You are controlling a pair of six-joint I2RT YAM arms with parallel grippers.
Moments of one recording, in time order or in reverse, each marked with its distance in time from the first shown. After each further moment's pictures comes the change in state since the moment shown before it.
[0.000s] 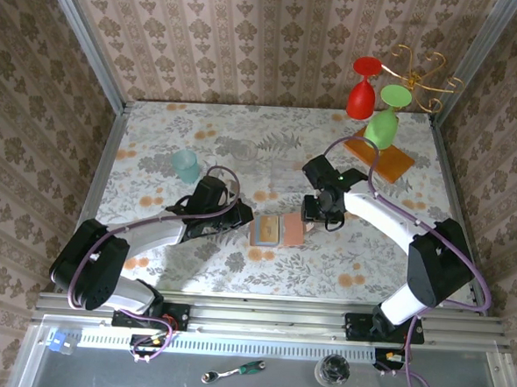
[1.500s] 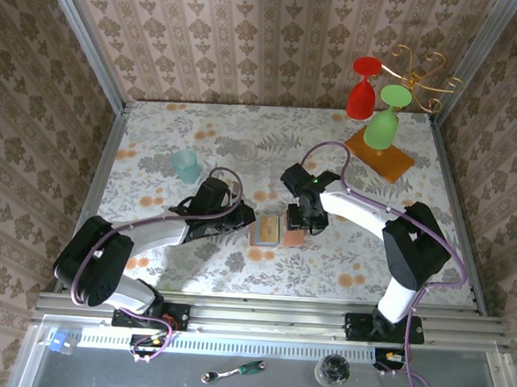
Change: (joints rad) left arm -0.025 0.026 -0.008 0.034 -0.014 -0.004; right arm 0.088 0.162 0.036 0.009 0.021 0.018
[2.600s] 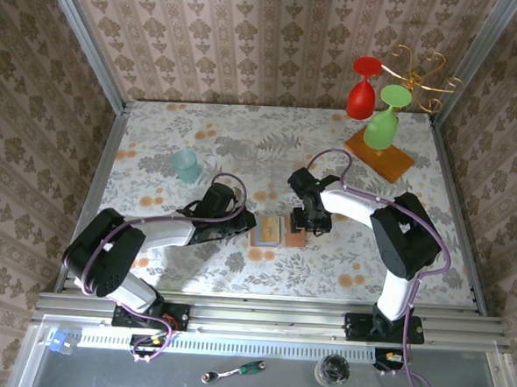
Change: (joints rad) left arm -0.029 0.082 -0.011 0.042 -0.072 -0.031; right arm -0.065 0.087 -0.073 0.111 -0.029 -0.046
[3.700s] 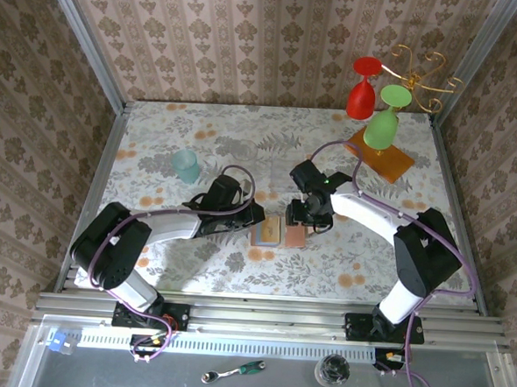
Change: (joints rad) left arm -0.008 0.056 0.087 0.034 0.084 0.046; right arm 0.024 -0.167 0.020 -0.011 -0.080 0.058
